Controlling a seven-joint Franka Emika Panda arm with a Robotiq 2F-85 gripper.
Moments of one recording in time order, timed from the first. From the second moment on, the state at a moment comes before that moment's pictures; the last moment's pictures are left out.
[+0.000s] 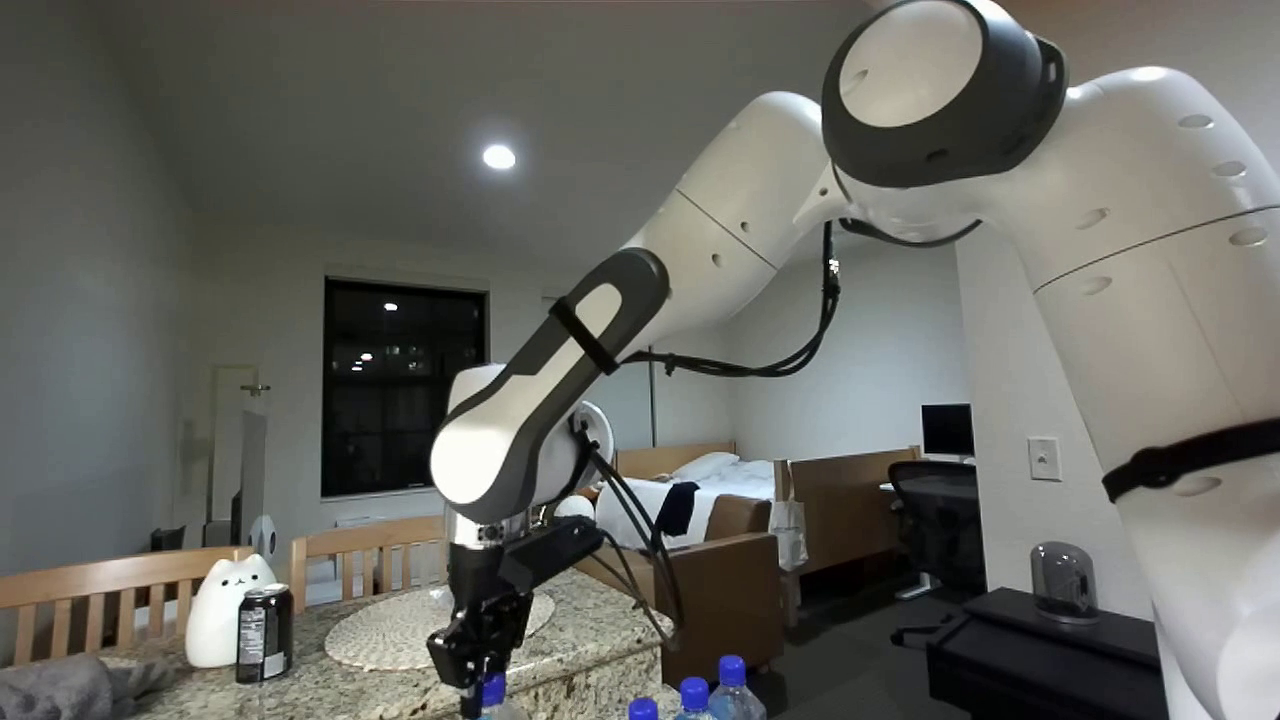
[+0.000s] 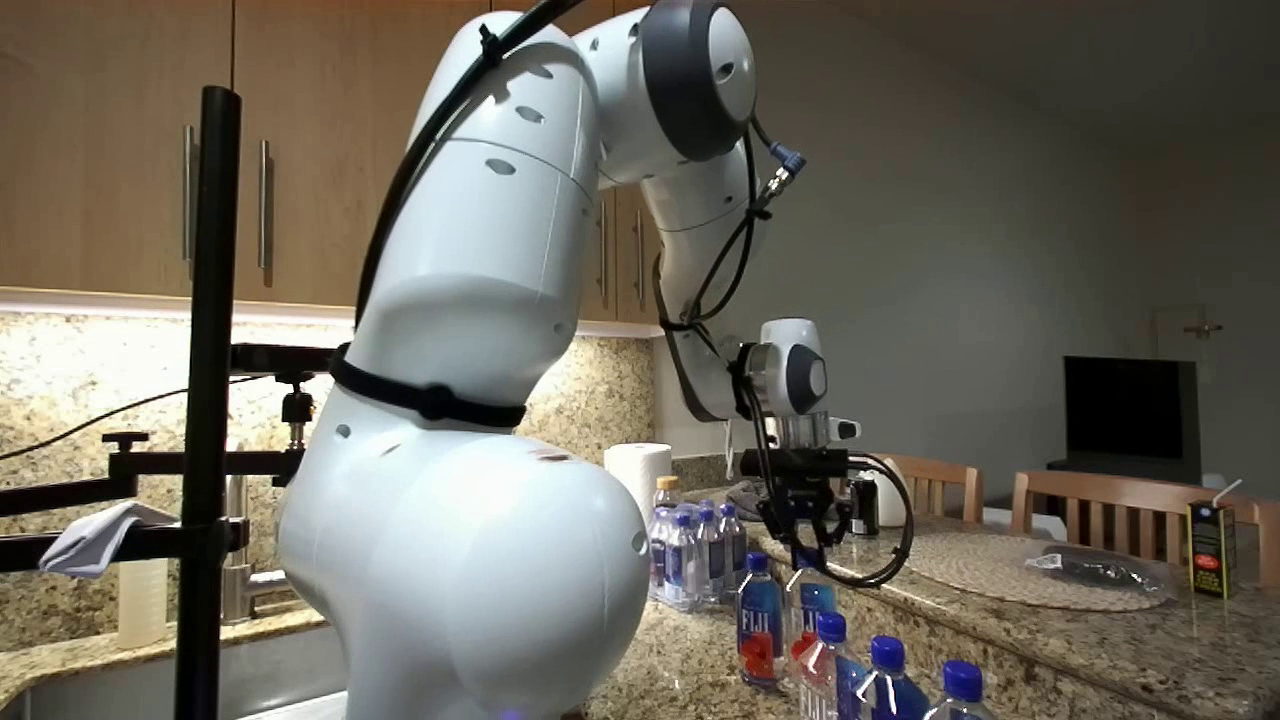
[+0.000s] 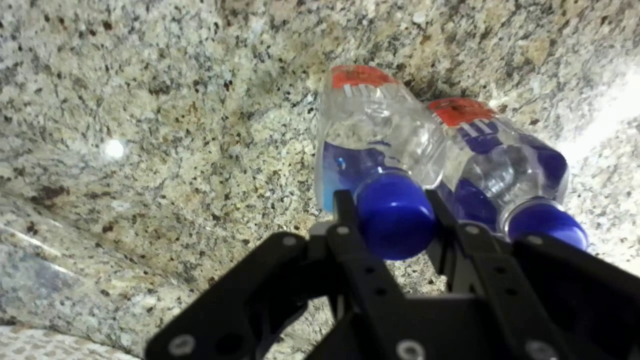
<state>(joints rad) 0.16 0.21 0.15 -2.12 -0.10 2.42 -0.04</state>
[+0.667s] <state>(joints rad) 0.19 0.09 0.10 -2.29 -0.15 2.42 0.46</state>
